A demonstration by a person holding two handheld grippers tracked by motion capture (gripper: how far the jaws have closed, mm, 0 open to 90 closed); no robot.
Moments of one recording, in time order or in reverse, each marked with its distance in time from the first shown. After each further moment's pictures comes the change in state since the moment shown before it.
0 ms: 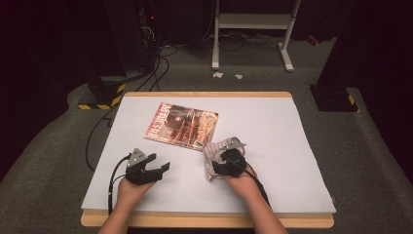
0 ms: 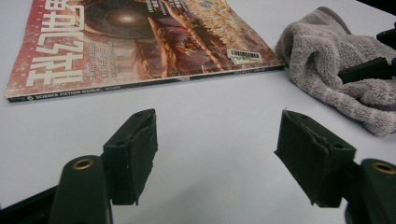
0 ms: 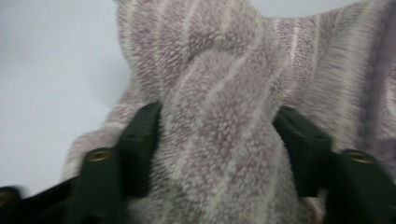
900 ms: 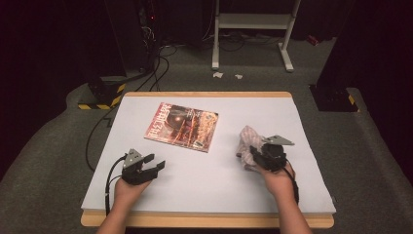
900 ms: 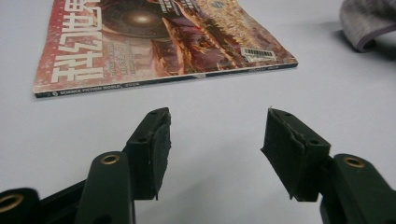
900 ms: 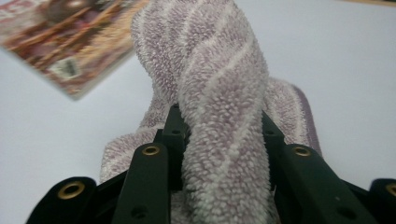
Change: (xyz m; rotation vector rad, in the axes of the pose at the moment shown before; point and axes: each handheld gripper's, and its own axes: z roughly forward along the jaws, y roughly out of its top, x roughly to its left) left arm 0.009 -0.005 -0.005 -0.015 0.031 0.009; right arm -0.084 -0.016 -0.086 -0.210 -0.186 0.113
